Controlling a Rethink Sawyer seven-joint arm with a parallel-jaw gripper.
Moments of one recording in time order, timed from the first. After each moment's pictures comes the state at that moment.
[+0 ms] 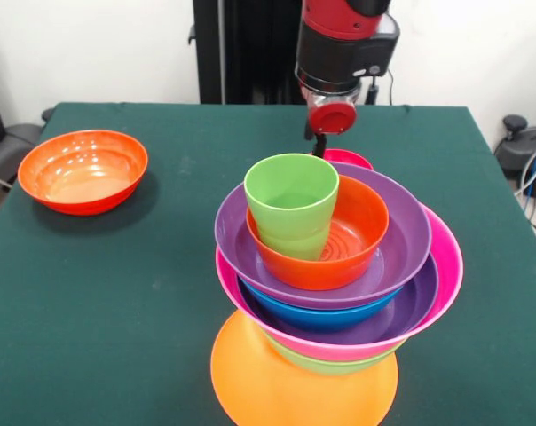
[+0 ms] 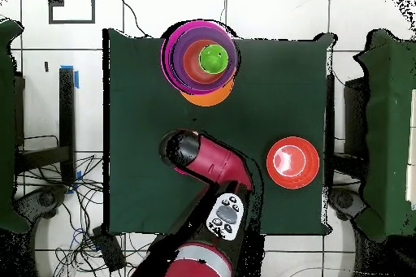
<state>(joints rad) 0.08 -0.50 -0.34 1.77 0.41 0.50 2.73</state>
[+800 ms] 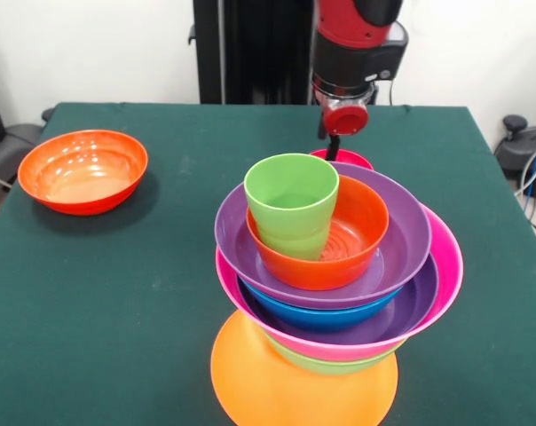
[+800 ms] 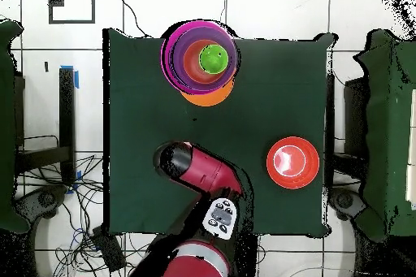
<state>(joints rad) 0.08 -0.50 -0.28 1.85 0.41 0.42 2.73</state>
